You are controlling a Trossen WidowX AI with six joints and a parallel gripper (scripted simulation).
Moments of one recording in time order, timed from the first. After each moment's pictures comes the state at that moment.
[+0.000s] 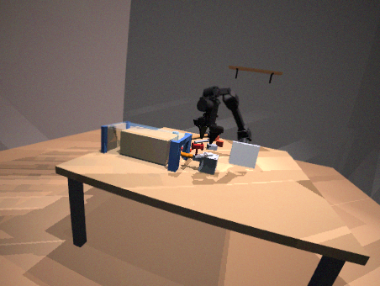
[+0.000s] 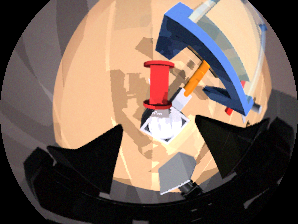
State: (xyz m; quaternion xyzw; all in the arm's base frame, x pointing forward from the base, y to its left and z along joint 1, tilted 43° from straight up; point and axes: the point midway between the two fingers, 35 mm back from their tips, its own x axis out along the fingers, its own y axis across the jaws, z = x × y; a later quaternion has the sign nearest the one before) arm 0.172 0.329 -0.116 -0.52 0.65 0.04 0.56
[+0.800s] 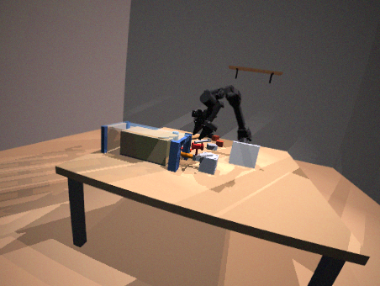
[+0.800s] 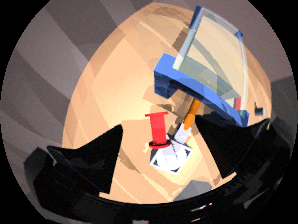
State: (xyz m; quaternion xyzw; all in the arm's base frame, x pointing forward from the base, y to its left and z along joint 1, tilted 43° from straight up) arm 0.204 0.362 -0.118 -0.47 0.52 0.09 0.71
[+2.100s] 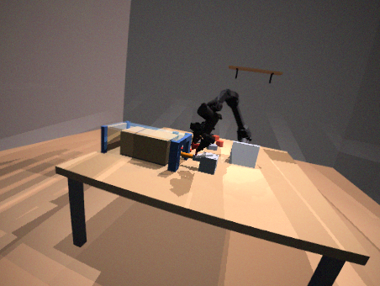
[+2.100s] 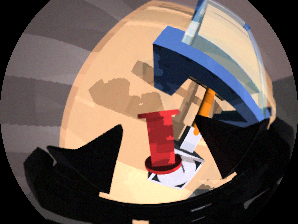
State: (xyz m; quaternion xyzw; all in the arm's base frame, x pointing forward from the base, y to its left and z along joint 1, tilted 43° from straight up) arm 0.213 0.321 -0.165 -0.47 0.52 0.09 0.71
